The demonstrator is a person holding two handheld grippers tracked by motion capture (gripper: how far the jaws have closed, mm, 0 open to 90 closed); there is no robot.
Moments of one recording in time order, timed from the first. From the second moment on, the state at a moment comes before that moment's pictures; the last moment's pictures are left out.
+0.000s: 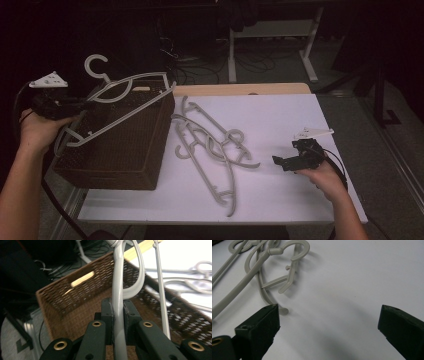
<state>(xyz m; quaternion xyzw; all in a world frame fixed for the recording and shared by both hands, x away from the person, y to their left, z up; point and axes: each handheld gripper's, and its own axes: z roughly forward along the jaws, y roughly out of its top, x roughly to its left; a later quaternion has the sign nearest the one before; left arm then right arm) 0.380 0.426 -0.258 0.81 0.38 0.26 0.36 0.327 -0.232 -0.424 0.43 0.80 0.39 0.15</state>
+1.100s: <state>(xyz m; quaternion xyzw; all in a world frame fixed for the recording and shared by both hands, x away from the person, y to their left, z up) 0.415 0.434 -0.350 0.82 0.46 0.22 0.25 0.327 -0.232 -0.426 0.43 0.80 0.39 0.15</state>
